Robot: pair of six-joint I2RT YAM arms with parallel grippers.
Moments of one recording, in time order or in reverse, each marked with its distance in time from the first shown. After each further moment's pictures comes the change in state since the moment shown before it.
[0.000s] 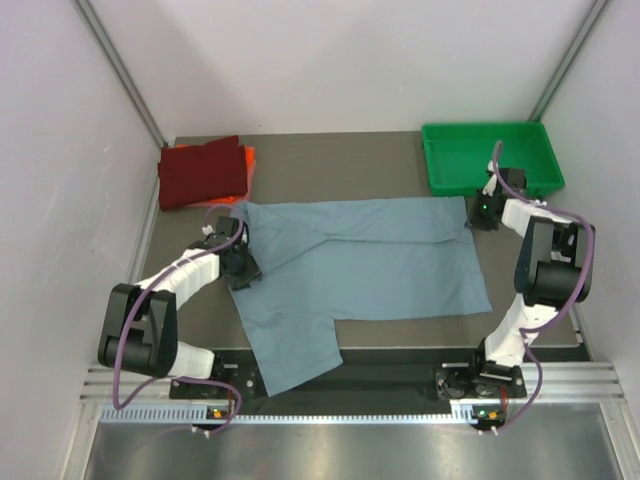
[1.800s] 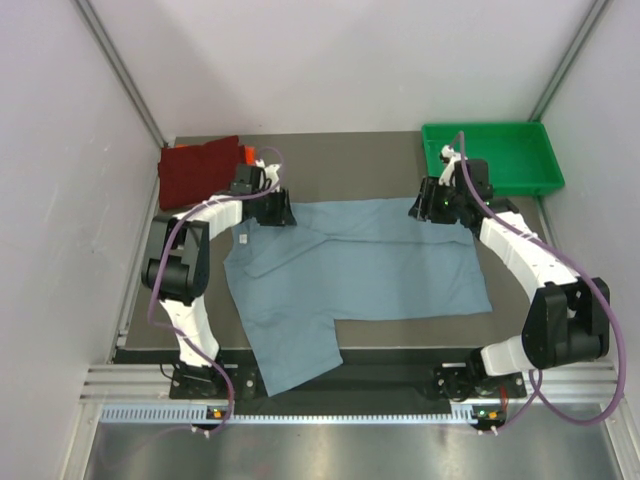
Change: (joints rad) left arm -0.008 0.509 0.539 0.230 0.430 0.534; right arm 0.379 -0.404 -0.049 -0.132 -0.039 0.168
